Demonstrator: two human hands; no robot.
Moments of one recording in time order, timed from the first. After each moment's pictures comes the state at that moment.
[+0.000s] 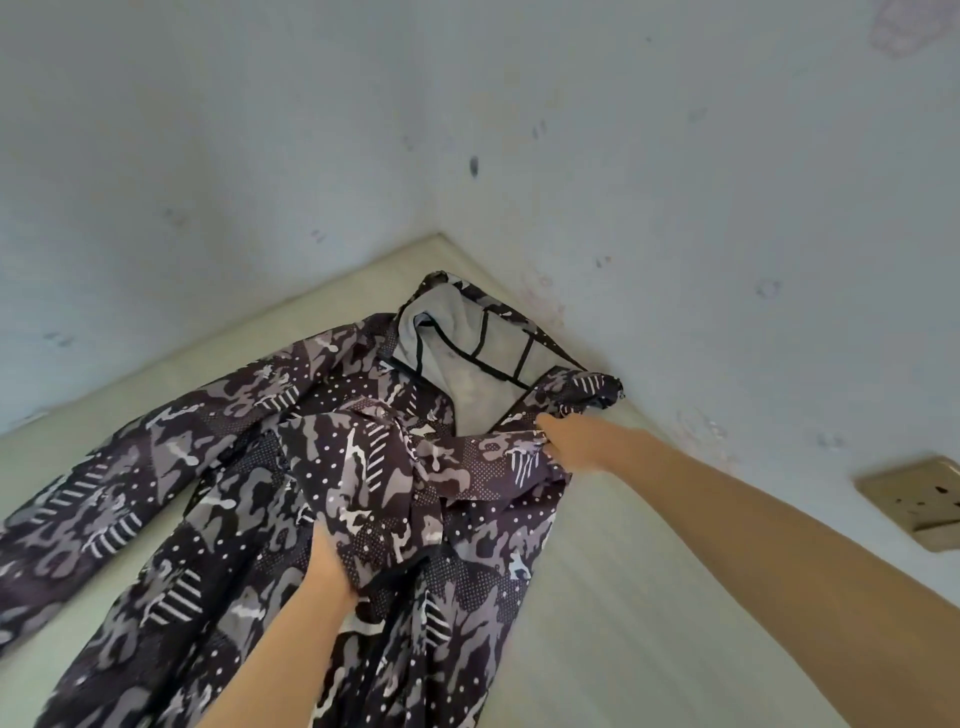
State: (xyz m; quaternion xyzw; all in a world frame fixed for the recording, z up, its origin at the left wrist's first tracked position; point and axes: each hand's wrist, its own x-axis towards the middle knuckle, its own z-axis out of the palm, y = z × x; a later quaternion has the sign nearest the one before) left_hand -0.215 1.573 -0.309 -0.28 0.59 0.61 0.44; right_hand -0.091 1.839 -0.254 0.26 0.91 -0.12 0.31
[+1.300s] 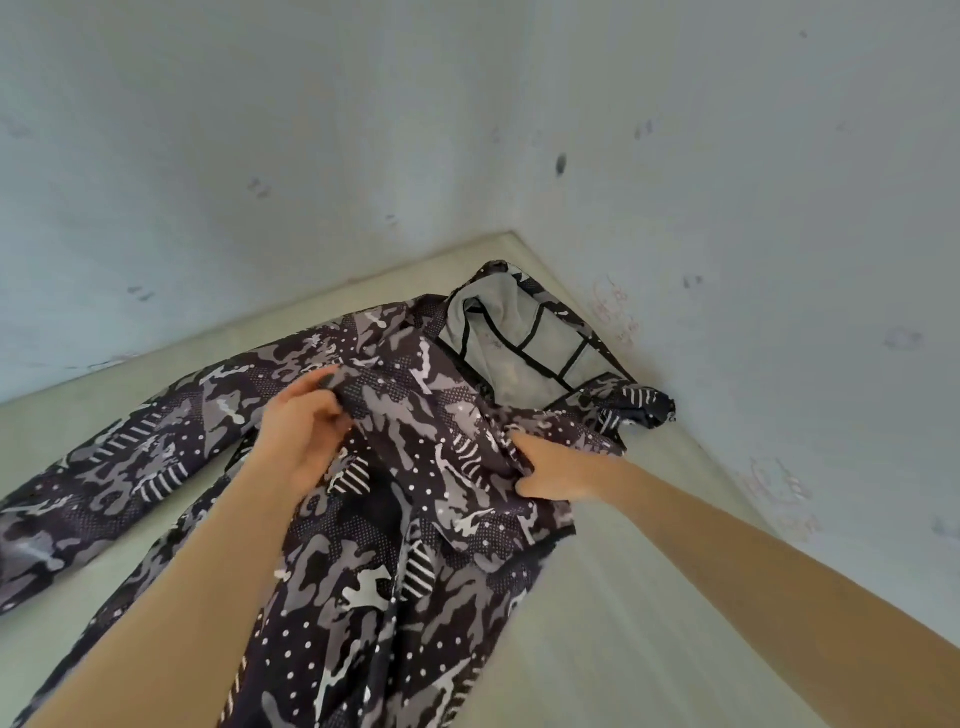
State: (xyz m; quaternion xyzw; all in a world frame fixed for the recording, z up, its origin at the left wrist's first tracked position) left_hand -0.334 1.581 -0.258 -0.15 0.53 0.75 0.36; right_hand -0.152 1.794 -0.268 0.21 0.86 -0.32 0.34
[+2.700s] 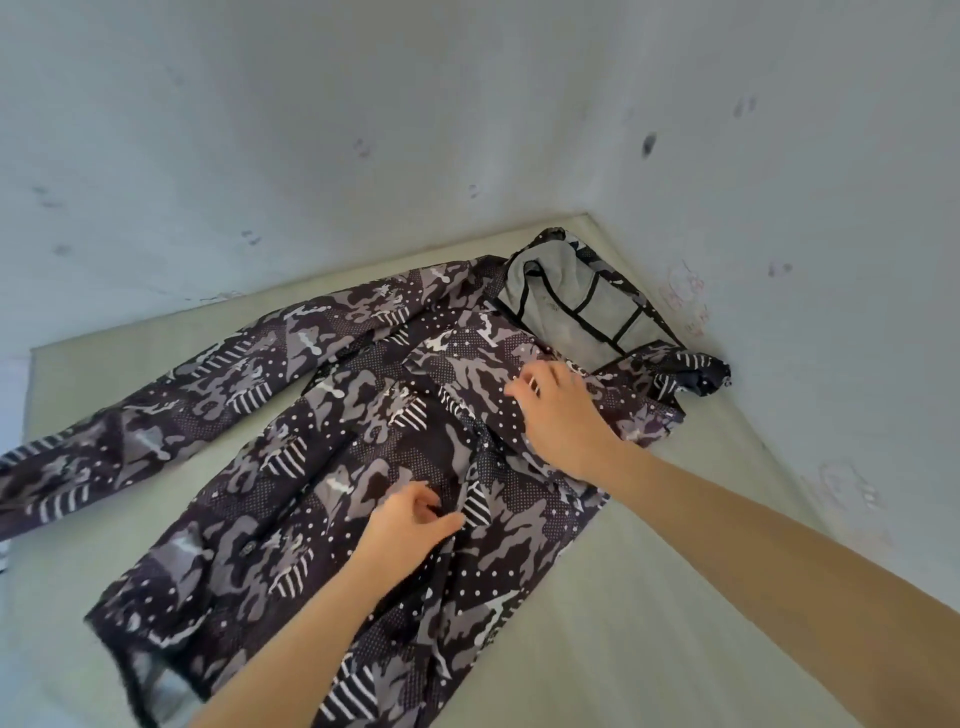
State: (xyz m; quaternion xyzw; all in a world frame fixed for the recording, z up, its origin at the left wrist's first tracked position) left_hand -0.208 1.517 -0.324 0.09 0.85 0.34 0.39; right_hand -0.181 1.758 -0.299 0.02 1.00 -0.03 0.00
